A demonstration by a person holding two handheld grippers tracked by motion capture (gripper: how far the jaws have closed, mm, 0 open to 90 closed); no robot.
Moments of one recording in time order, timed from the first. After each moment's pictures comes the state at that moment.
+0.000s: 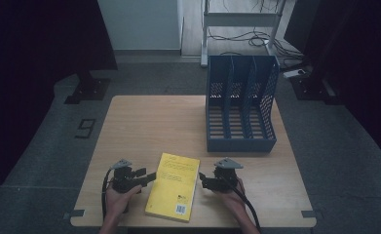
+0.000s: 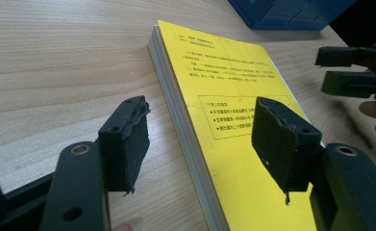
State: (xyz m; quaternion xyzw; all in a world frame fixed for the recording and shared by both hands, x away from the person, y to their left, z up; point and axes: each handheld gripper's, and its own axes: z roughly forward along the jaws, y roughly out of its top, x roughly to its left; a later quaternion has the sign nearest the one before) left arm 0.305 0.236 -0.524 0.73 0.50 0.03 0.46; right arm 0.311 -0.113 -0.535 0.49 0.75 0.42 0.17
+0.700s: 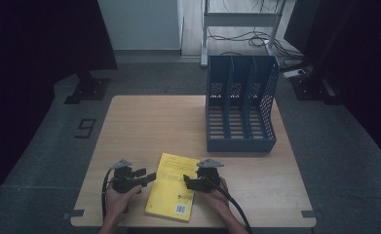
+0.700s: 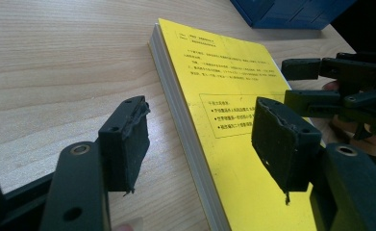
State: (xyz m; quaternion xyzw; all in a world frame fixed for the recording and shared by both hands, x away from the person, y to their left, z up) left arm 0.305 0.235 -0.524 0.73 0.50 0.03 0.46; right arm 0.319 -0.066 -0.550 0.47 0.77 0.42 0.13
